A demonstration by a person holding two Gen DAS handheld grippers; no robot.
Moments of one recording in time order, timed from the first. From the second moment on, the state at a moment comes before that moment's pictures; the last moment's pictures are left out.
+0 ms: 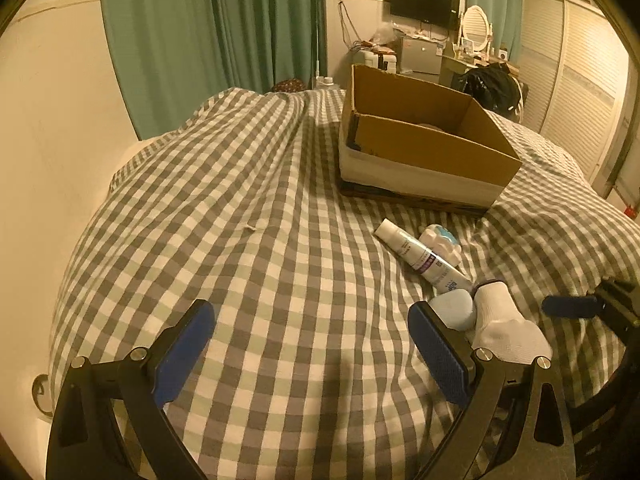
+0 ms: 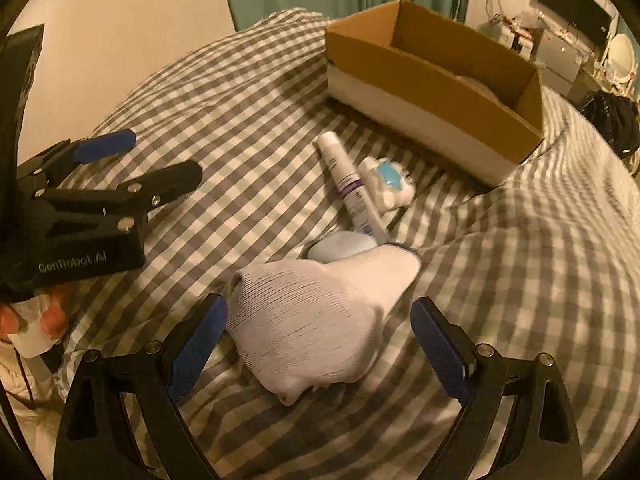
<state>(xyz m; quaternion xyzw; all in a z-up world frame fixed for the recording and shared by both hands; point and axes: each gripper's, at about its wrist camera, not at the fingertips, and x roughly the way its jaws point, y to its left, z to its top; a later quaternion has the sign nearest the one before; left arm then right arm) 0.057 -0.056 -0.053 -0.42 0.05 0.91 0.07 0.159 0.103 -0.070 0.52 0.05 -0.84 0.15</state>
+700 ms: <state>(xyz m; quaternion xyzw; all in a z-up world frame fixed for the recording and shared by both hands) 0.036 -0.007 -0.061 -0.44 0.06 0.89 0.09 0.154 0.163 -0.001 0.43 0.06 -0.90 0.08</state>
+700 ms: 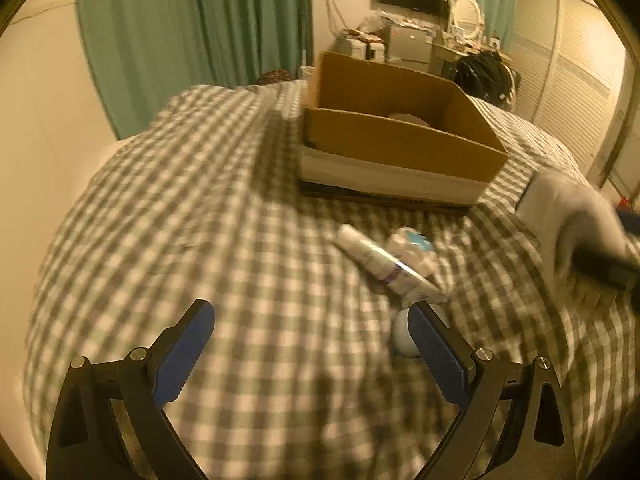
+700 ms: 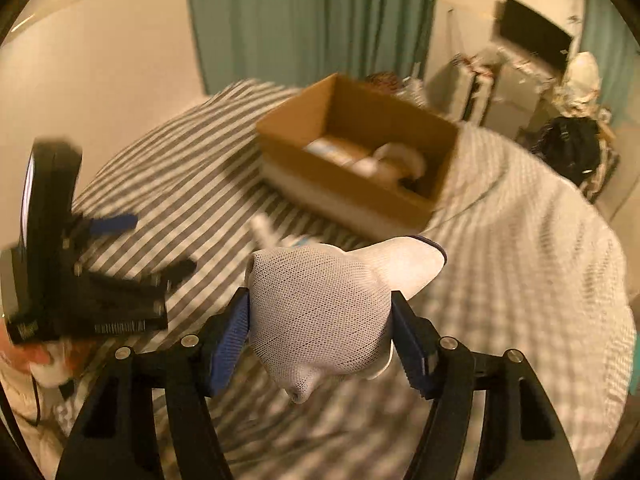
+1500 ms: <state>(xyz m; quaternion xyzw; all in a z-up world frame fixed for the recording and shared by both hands) 0.016 0.075 -0.145 -0.52 0.11 0.82 0.23 0.130 0.199 -0.028 0.44 0.01 -0.89 0.08</state>
